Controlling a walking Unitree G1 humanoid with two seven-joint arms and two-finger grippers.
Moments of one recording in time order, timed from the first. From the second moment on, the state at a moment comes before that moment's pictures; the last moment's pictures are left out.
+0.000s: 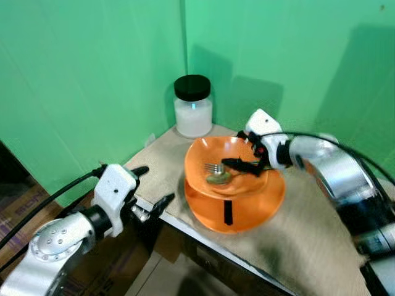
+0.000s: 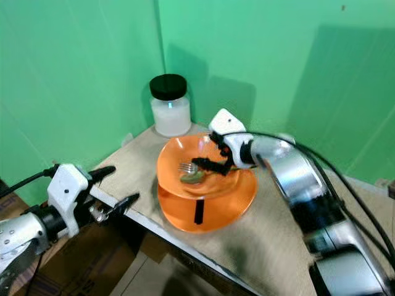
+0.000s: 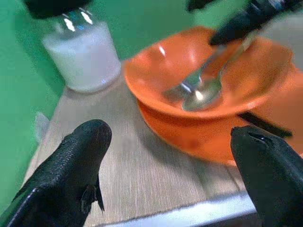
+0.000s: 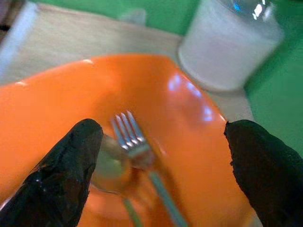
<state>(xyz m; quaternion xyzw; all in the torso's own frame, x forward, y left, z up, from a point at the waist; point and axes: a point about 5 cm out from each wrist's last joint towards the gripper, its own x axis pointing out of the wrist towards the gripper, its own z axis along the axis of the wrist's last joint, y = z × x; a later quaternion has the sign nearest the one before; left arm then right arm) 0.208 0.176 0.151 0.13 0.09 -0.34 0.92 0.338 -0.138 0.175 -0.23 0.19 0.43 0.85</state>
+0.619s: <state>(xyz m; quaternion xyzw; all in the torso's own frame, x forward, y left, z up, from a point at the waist) 0.205 0.170 0.146 0.16 0.10 -0.40 0.89 0.355 -0.138 0.159 -0.27 0.26 0.48 0.80</state>
